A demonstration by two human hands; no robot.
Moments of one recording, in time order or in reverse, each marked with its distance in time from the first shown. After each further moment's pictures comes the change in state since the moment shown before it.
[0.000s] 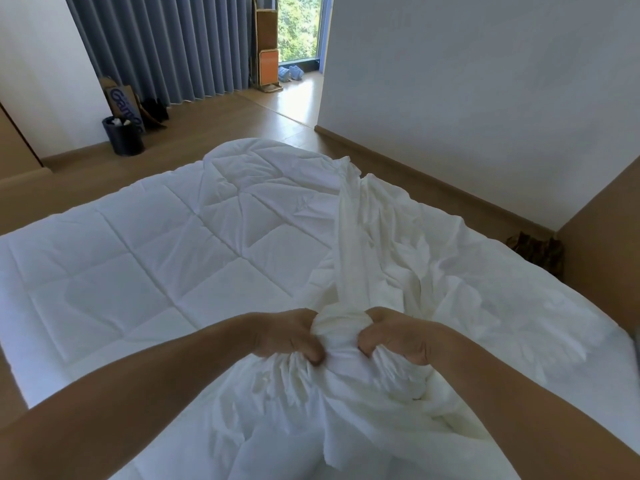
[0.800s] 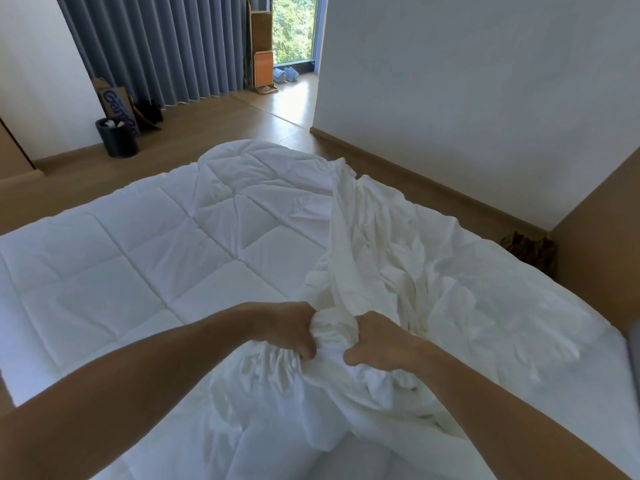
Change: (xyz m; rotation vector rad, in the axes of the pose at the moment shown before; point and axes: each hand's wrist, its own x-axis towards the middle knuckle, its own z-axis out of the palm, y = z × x) left_hand 0.006 0.018 -0.006 0.472 0.088 -0.039; right_hand 0.010 0.008 0.018 -0.416 0.260 0.038
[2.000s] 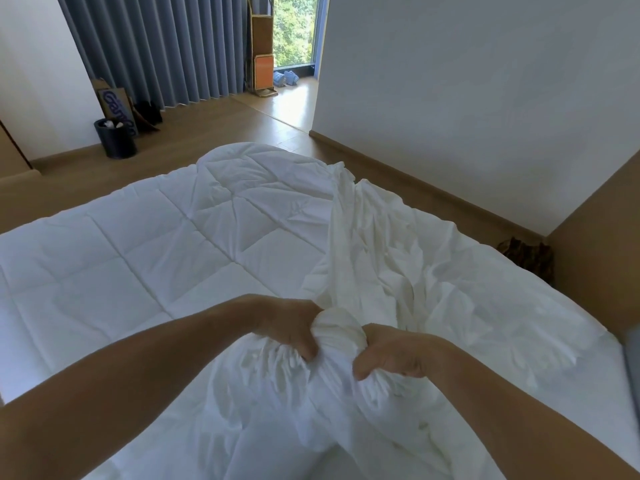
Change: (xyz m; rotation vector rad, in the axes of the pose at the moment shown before) left_hand 0.000 0.011 -0.015 -0.008 -0.076 0.095; right_hand -0.010 0.003 -0.019 0.261 -0.299 0.041
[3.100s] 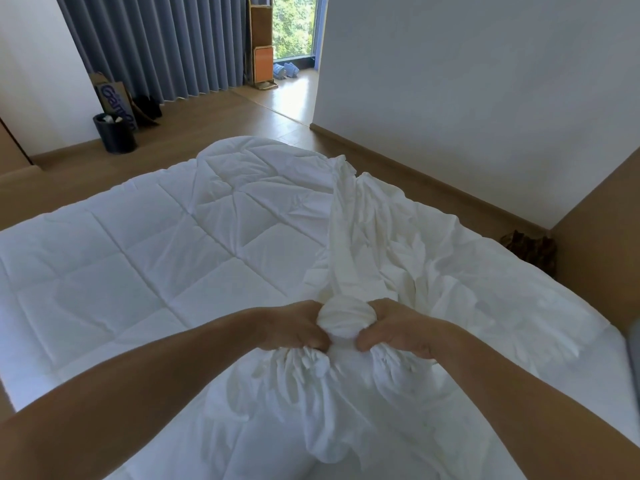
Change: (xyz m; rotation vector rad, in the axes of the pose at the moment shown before) left_hand 0.004 -0.008 0.023 -0.401 0.040 0.101; right_hand -0.001 -0.003 -0.014 0.130 0.153 -0.115
